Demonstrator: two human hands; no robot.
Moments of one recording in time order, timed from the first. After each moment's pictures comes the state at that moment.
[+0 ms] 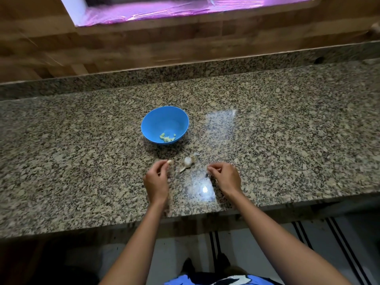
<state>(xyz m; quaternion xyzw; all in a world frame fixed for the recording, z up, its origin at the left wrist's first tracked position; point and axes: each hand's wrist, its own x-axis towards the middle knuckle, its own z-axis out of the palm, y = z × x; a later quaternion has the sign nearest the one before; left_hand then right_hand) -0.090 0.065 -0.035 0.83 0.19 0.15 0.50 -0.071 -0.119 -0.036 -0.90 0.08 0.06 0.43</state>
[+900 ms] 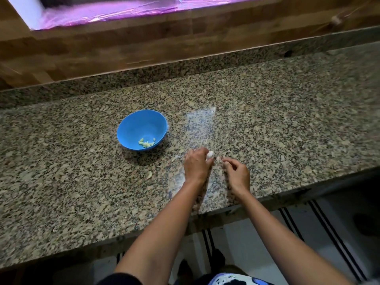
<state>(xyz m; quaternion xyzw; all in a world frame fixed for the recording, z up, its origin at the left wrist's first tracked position) -0.029 -0.068 -0.039 0.95 -0.04 -0.01 0.31 -0.077 -0.180 -0.041 -0.79 0.26 -0.04 0.55</state>
